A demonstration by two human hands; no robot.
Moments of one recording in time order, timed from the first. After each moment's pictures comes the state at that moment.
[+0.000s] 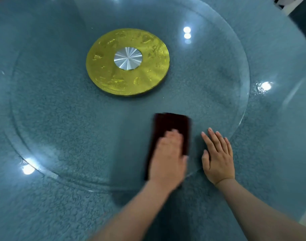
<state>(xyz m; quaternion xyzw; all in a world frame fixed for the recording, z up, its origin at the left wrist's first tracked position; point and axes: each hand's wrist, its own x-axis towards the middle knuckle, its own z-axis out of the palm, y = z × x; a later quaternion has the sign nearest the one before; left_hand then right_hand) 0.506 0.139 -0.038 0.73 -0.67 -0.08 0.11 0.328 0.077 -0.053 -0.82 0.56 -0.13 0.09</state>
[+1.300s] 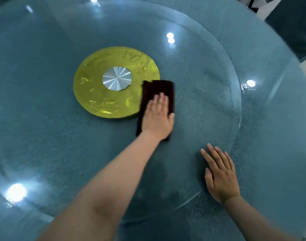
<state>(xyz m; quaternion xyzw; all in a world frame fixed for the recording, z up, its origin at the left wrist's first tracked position) 0.585 -0.049 -0.031 0.71 -0.70 -0.08 0.05 0.329 0.077 -0.050 -0.81 0.56 -0.12 0.10</state>
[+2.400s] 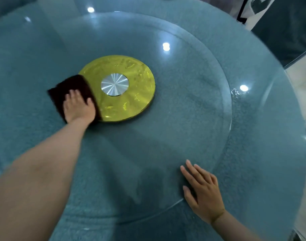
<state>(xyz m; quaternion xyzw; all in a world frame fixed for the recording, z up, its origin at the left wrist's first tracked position) 0.805 -0.052 -0.017 0.89 -0.44 -0.09 0.06 0.356 0.131 -0.030 -0.83 0.53 -0.12 0.16</state>
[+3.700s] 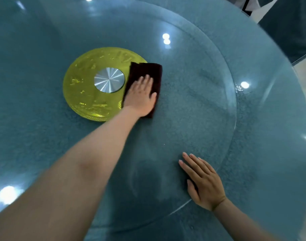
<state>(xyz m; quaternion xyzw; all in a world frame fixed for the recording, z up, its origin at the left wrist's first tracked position) 0.638 -0.130 -0.027 0.70 -0.71 -0.10 0.03 0.347 0.075 -0.041 -0.89 0.42 -0.13 0.11</state>
